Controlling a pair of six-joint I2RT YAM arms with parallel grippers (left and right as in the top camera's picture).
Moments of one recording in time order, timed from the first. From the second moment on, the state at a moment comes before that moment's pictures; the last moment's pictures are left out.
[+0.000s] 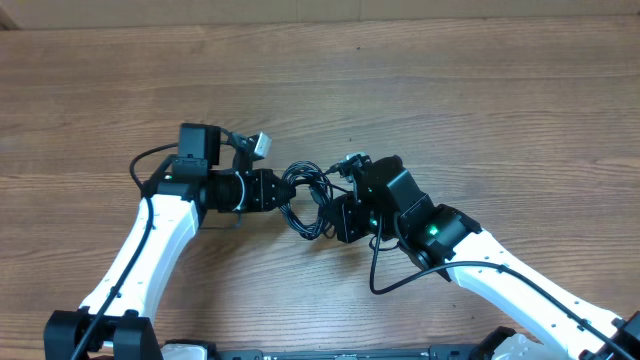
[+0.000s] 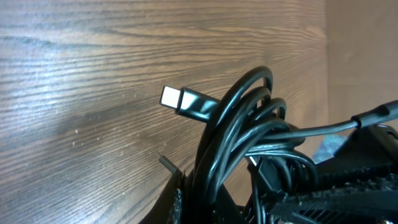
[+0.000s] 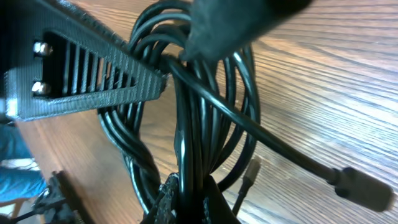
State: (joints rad) left arm -0.11 1.46 0.92 -0.60 0.80 -0.20; right arm 0.69 1.36 0.83 -0.25 -0.34 0.48
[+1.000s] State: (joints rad) left arm -0.11 1.46 0.92 -0.52 0.70 -0.40; right arm 0.71 1.36 0.83 -0.31 -0.76 0.15
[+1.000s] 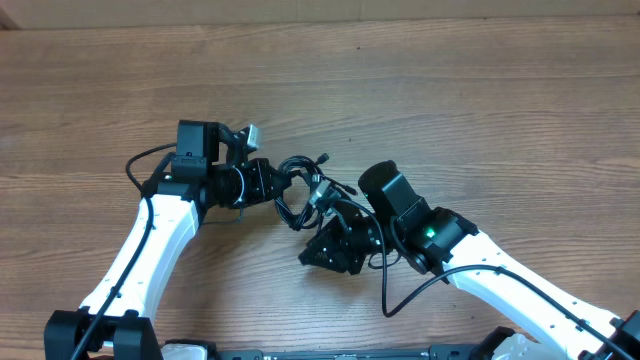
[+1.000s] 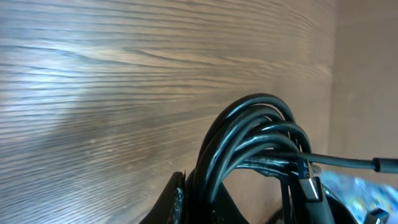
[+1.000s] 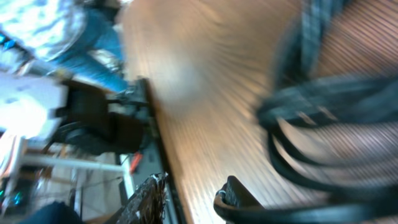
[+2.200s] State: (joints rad) left arm -0.34 1.46 0.92 -0.59 0.28 -0.53; right arm 0.71 1.43 0.83 -0.18 -0.05 0.36
